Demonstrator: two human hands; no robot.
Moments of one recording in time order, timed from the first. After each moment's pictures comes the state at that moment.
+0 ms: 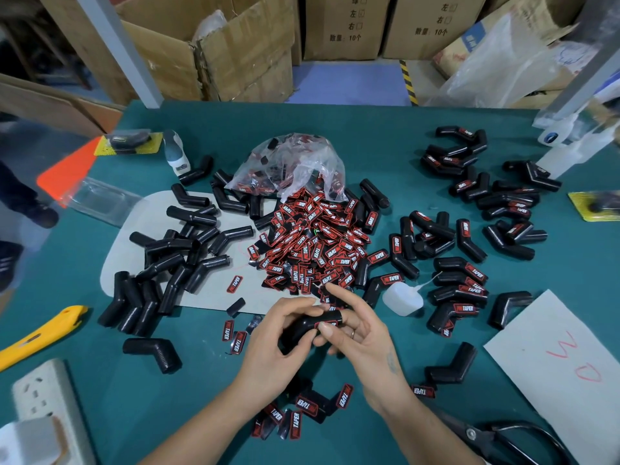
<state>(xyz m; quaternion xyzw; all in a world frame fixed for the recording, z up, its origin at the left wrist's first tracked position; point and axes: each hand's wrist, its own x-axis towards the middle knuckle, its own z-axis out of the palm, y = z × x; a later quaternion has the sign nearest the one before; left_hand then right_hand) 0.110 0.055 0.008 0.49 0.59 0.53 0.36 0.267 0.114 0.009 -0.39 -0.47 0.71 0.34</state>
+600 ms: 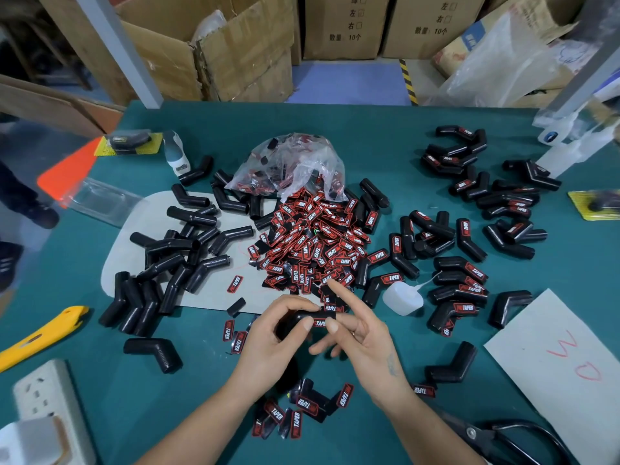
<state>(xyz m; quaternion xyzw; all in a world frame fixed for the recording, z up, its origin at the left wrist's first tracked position) 0.100 0.062 -0.002 0.44 0.61 0.50 0.42 0.271 0.116 0.001 -0.37 -0.54 0.68 0.32</state>
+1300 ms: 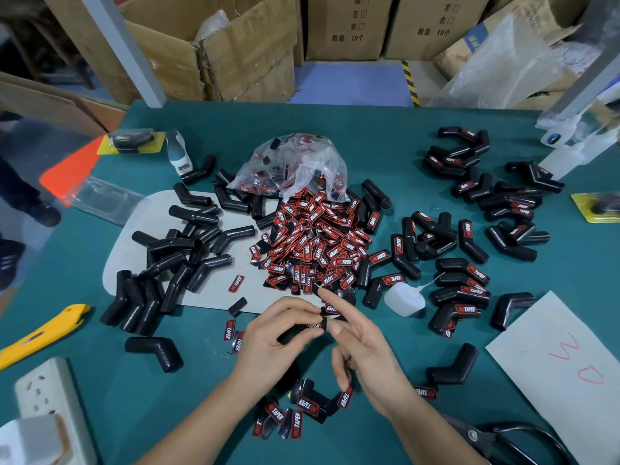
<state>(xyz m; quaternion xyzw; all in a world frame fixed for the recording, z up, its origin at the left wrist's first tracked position) 0.097 0.062 -0.012 0.55 0.58 0.52 0.30 0.276 0.116 -0.004 -0.34 -0.49 0.75 0.27</state>
